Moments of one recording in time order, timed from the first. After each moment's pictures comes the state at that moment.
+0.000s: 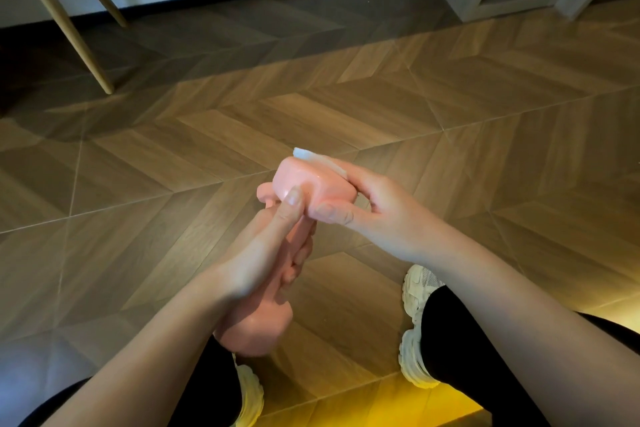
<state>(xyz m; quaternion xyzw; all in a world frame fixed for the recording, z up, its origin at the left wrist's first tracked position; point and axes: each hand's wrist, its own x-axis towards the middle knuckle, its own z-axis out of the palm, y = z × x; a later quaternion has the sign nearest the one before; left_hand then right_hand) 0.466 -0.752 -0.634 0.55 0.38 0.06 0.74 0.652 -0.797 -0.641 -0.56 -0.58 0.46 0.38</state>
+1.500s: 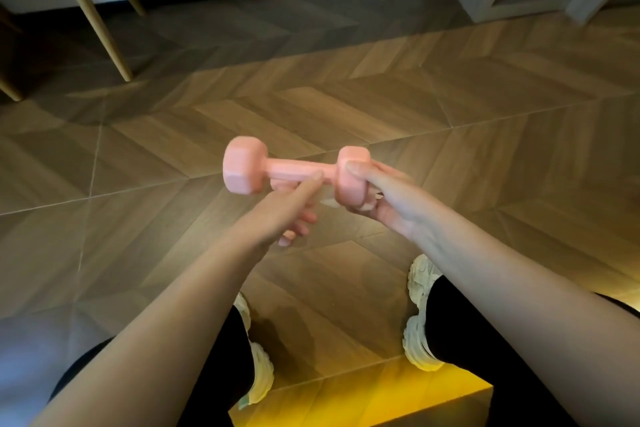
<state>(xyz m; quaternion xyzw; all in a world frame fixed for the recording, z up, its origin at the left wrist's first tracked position) 0.461 -0.723 -0.657 0.56 0.58 0.02 0.59 0.635 -0.781 -0.674 -0.57 -0.15 0.62 0.51</state>
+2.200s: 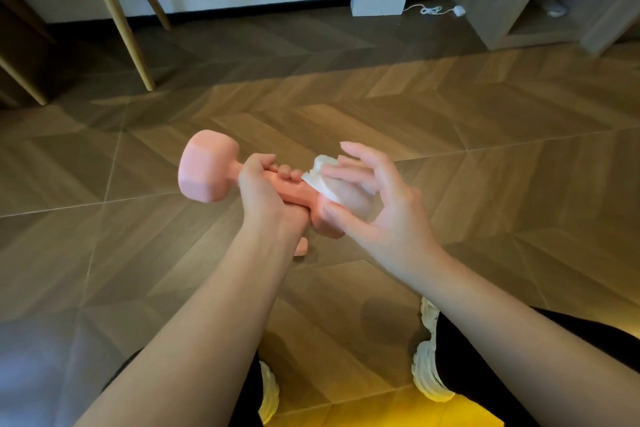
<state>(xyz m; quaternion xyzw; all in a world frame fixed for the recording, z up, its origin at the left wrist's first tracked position) 0.465 -0.695 -0.630 -0.03 0.42 0.50 0.76 0.583 -0.791 -0.644 -0.60 -0.61 0.22 0.48</state>
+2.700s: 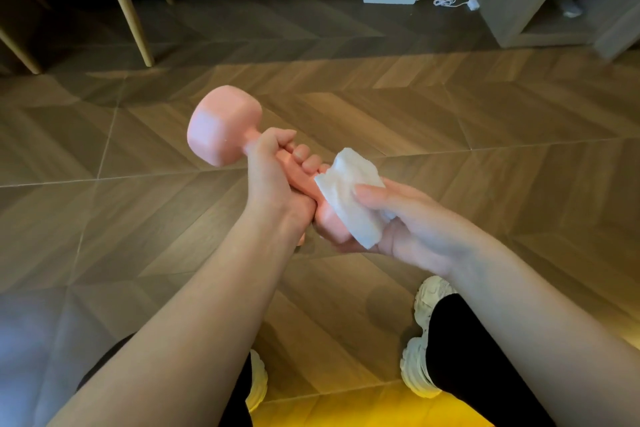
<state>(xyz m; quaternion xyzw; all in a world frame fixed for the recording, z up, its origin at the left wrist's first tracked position) 0.470 -0.697 -0.624 0.03 0.38 0.48 0.79 0.606 -0.784 -0.629 -0.44 -0.23 0.76 0.42</state>
